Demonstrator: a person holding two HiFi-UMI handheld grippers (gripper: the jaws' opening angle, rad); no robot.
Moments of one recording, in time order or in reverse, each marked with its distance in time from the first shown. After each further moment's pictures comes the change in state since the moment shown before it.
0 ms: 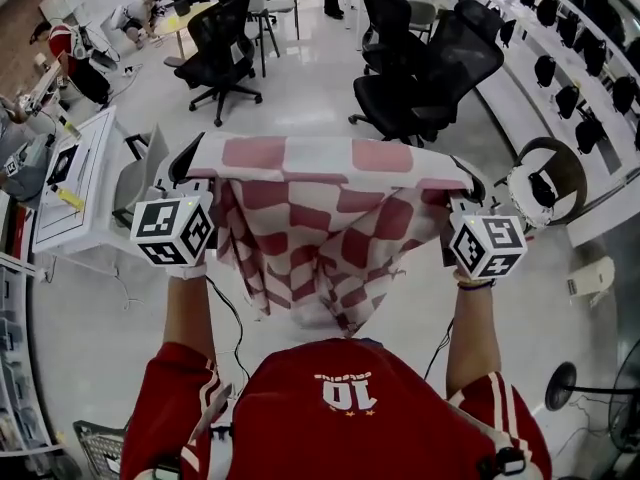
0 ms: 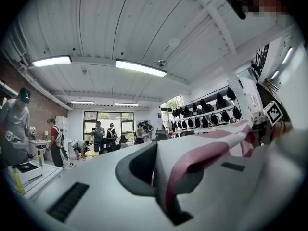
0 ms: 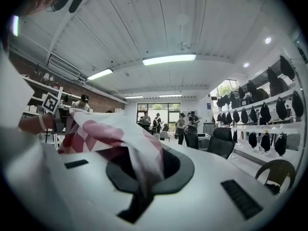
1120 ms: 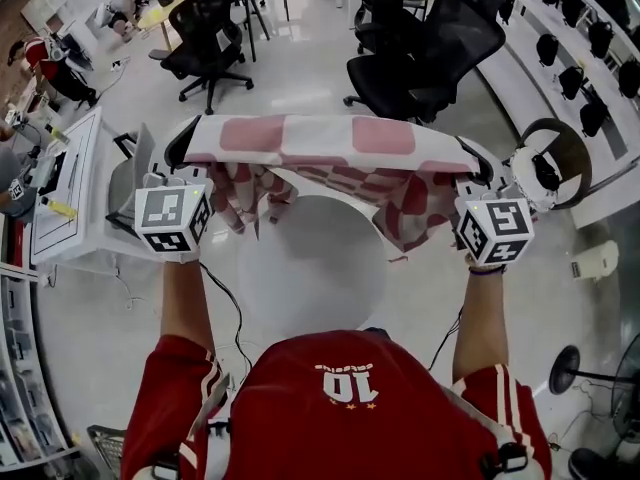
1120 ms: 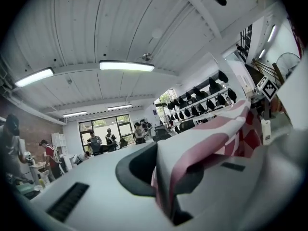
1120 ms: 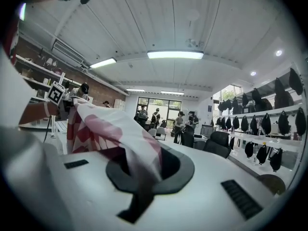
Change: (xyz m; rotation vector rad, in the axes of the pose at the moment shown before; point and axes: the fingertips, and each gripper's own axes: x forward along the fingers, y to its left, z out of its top) left arm 0.076 0.002 -0.020 0.198 0.035 -0.032; right arm 0.045 -0.039 -0.010 -0.122 0.058 -0.020
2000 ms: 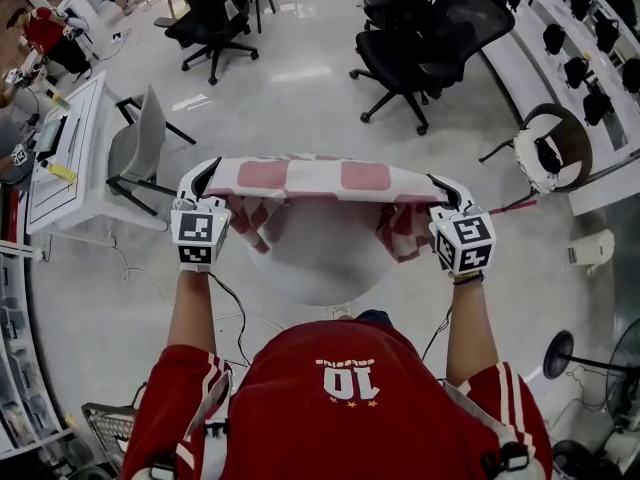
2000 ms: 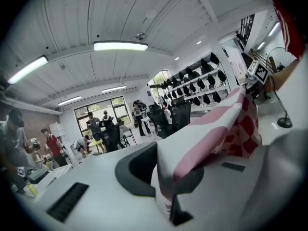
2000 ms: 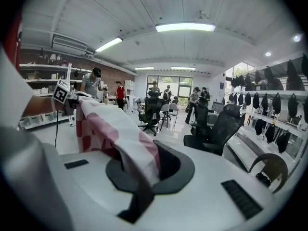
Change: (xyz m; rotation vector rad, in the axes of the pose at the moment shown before) left arm -0.117 -0.024 -0.174 0.036 0.239 -0.078; right arm -0.050 0.122 -0.142 0.020 0.294 0.135
